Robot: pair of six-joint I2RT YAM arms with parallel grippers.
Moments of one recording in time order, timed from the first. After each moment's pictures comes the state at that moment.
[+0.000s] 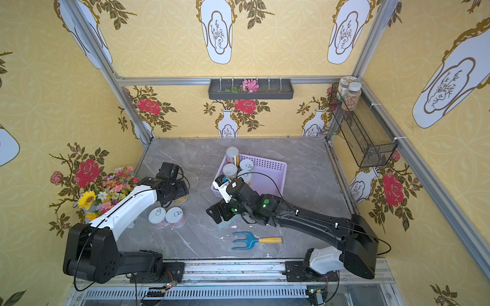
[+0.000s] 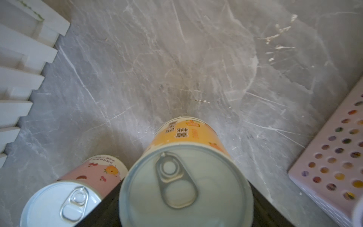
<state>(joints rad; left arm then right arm) -0.24 1.34 0.93 -0.76 -0.20 -0.64 1.01 1.35 1.03 -0.30 -0.13 0.37</state>
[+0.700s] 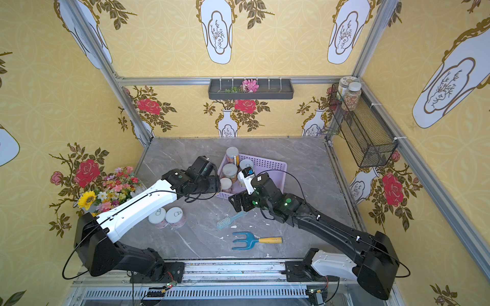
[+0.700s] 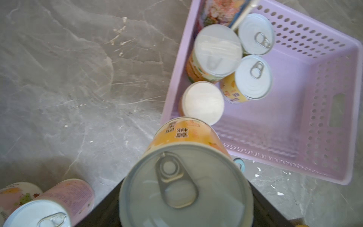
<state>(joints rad) -0.71 1.47 1.26 -0.84 -0.20 -0.67 0.80 1.16 0.88 -0.34 -0.10 0.37</state>
